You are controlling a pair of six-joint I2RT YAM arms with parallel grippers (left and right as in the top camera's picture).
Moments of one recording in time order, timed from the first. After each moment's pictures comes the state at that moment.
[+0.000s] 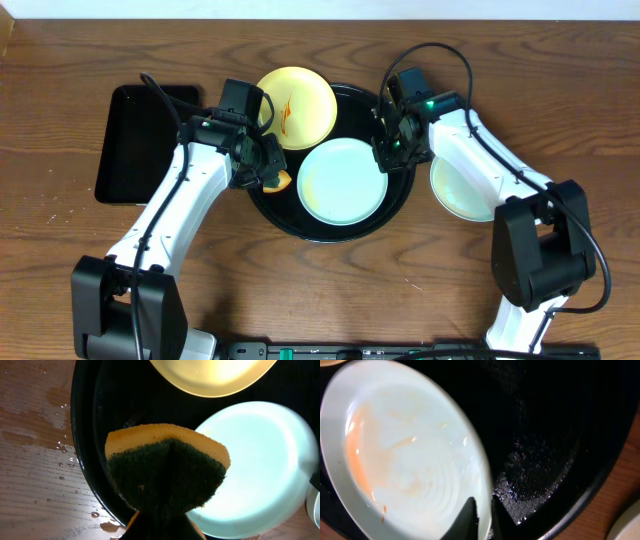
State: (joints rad) left arm -0.24 1.63 1.23 -0.88 0.17 -0.56; right arm 0.38 1.96 1.47 -0.87 -0.21 0.17
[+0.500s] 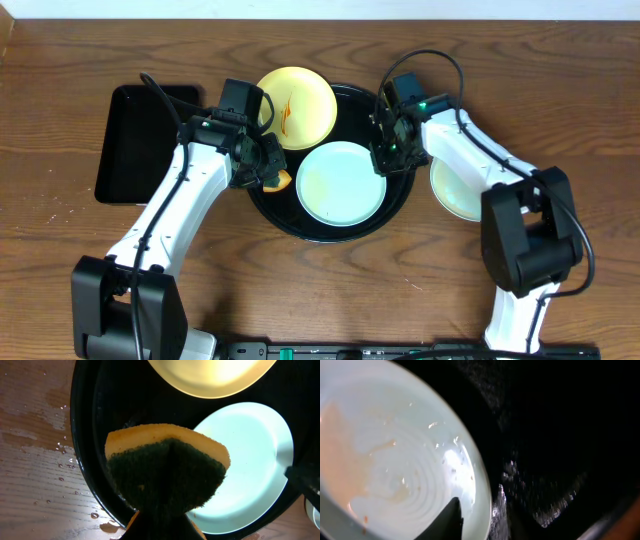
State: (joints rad) left arm -0.24 1.63 1.23 -0.88 0.17 -0.56; right arm 0.38 2.05 1.47 -0.84 -0.21 0.16
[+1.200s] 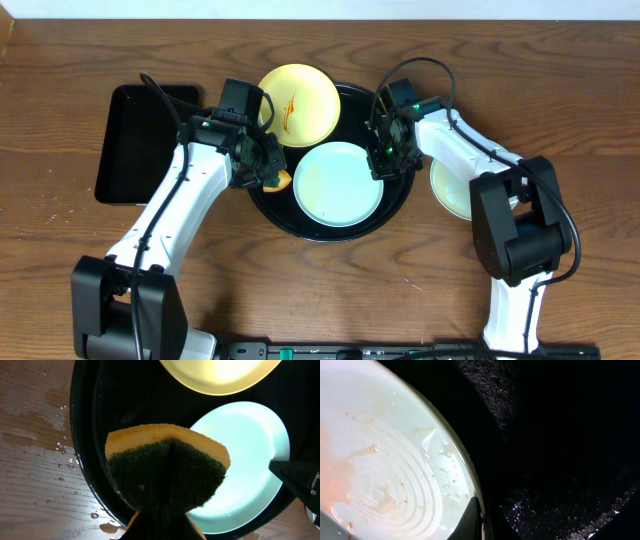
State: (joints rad) left arm -0.24 1.63 1.23 -0.88 0.17 -0.56; right arm 0.38 2.11 1.48 -0.84 -0.26 0.16
